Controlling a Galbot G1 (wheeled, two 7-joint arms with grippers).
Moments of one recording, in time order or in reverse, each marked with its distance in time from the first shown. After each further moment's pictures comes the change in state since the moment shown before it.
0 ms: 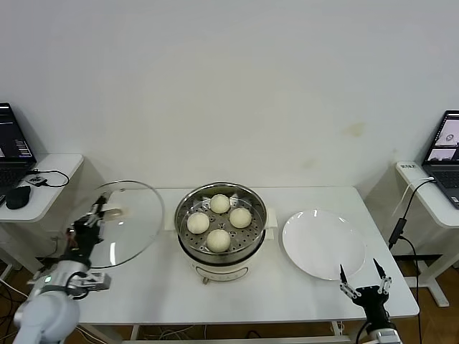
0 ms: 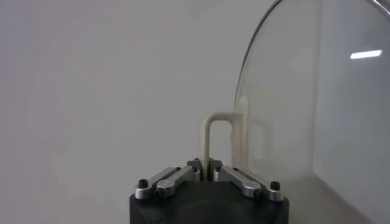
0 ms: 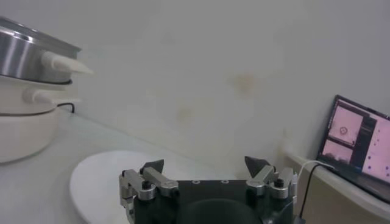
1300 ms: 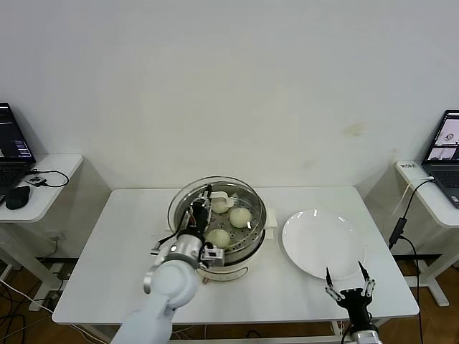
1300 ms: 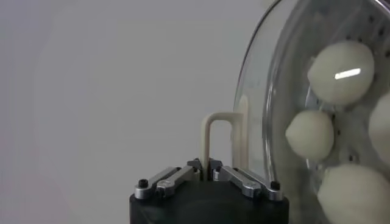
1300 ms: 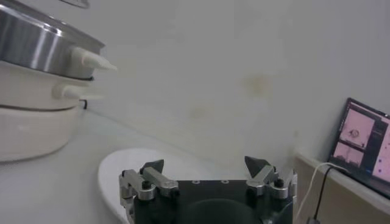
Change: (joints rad) left arm -0.387 -0.323 0.566 0.091 0.355 0.241 0.270; right arm 0.017 0.078 -0.045 -0.029 -0.125 0.025 0.042
